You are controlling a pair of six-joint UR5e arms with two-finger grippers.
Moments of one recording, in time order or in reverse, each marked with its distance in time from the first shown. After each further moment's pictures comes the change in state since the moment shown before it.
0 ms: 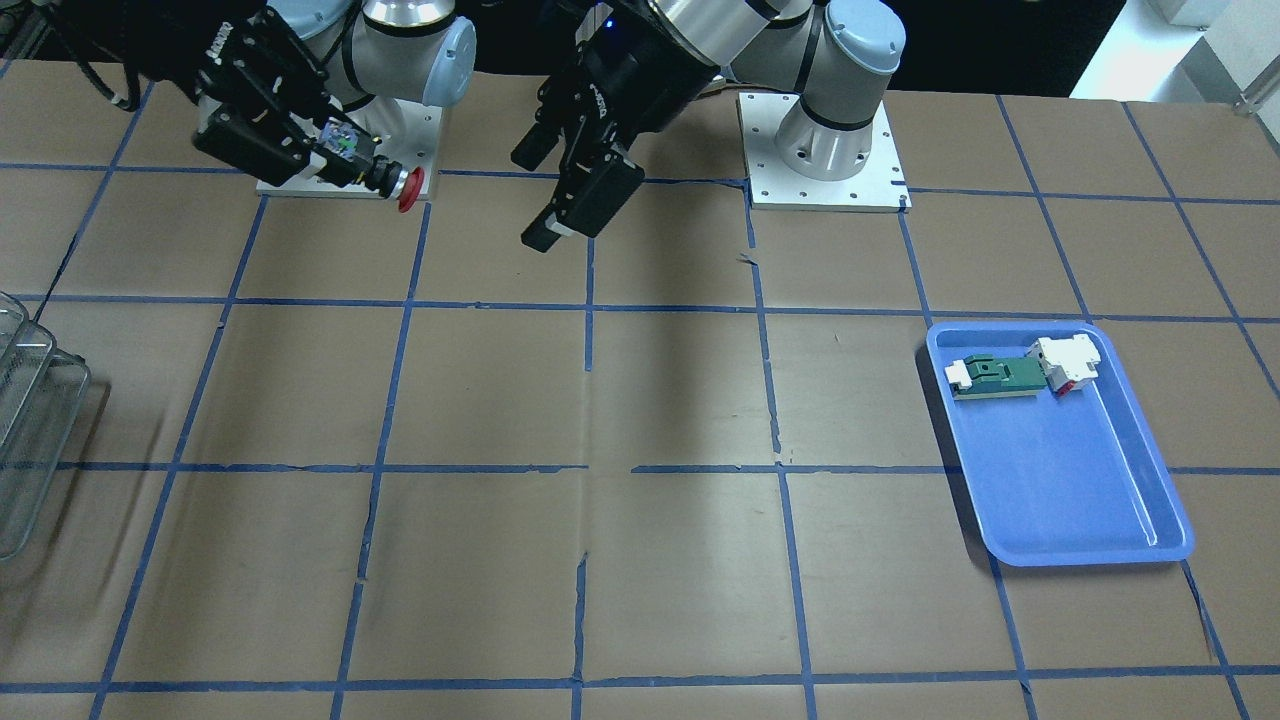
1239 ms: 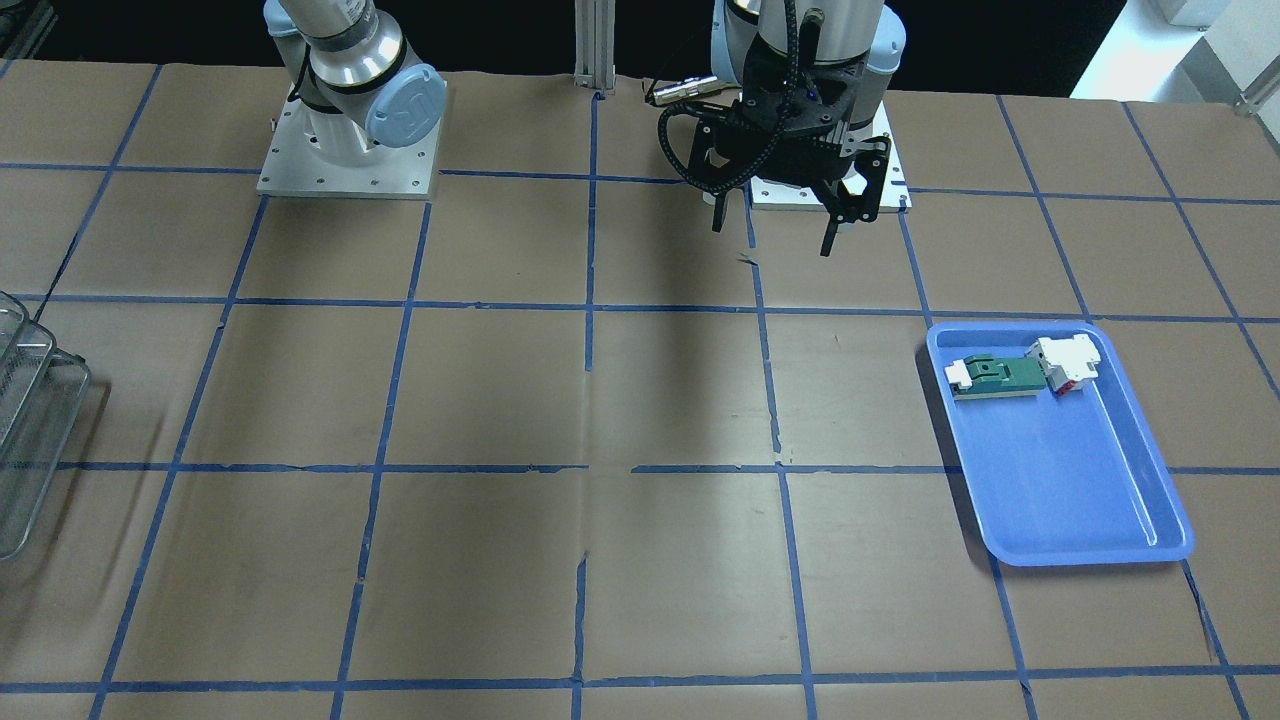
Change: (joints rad) left arm 0.055 0.050 0.045 -0.395 0.572 -0.888; right arm -0.525 0.380 -0.096 -0.342 -0.318 -0.062
